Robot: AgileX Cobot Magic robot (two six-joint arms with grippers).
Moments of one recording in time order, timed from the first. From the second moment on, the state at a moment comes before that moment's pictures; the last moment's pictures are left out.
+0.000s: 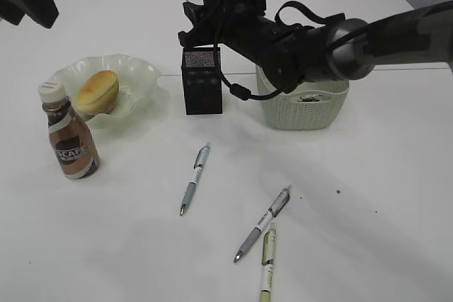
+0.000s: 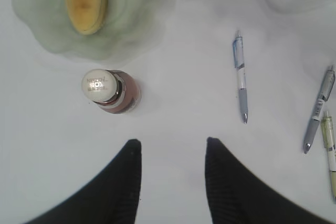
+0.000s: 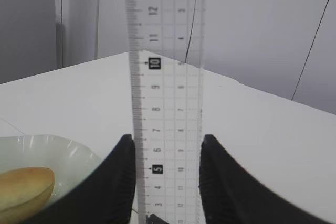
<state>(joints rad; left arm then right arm) -0.41 1.55 -1.62 0.05 1.25 -0.18 0.45 2.27 -1.66 -0.15 -0.51 -0.06</state>
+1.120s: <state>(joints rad) -0.41 1.57 -1.62 0.07 1.25 -0.18 0.45 2.39 -1.75 -0.10 -0.43 -0.05</state>
